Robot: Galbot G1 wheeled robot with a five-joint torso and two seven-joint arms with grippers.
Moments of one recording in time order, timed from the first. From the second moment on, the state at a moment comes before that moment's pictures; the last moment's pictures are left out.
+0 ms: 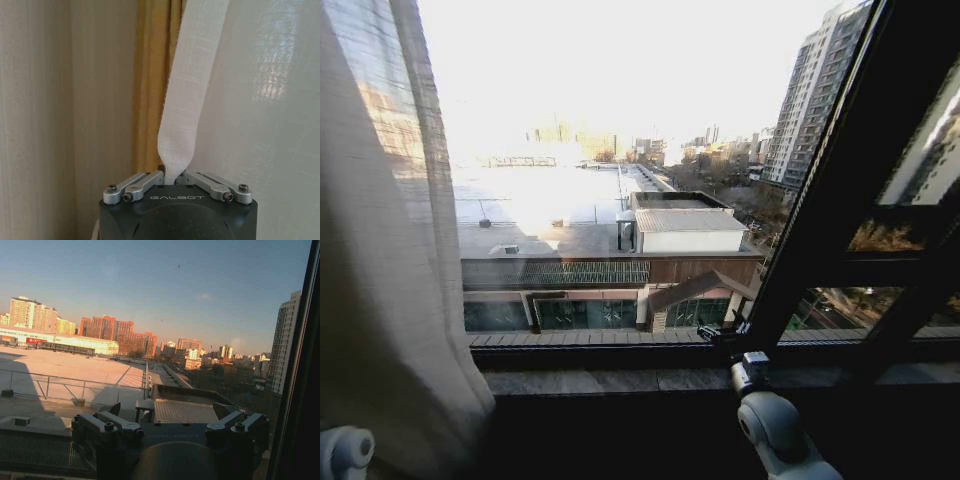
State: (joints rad) left arm 1.30 -1.25 -1.29 -1.95 -0.38 0.40 -0.79; right arm -1.29 1.22 0.47 2.07 0.19 -0.26 0.20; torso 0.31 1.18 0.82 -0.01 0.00
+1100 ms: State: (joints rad) left arm 1.57 -1.45 -1.08 -2.36 -0.27 0.44 0.29; right arm -1.29 1.22 0.49 2.07 0.21 -0.28 0.20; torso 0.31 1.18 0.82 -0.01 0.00
